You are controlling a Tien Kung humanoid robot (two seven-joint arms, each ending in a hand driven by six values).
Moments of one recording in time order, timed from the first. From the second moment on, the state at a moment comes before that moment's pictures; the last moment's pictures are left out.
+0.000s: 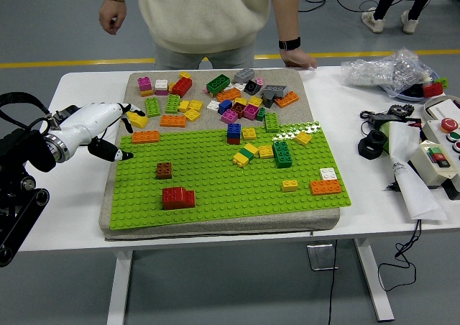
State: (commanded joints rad) left arm -0.47 0.34 -1.26 -1.21 2.21 -0.22 -0.10; right arm 0.09 -0.14 1.53 0.18 -1.56 0.04 -0.07
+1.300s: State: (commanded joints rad) left arm -0.50 0.21 -1.21 -1.04 2.19 -0.27 -0.10; right arm 0.09 -0.14 1.53 0.18 -1.57 0.05 -0.06
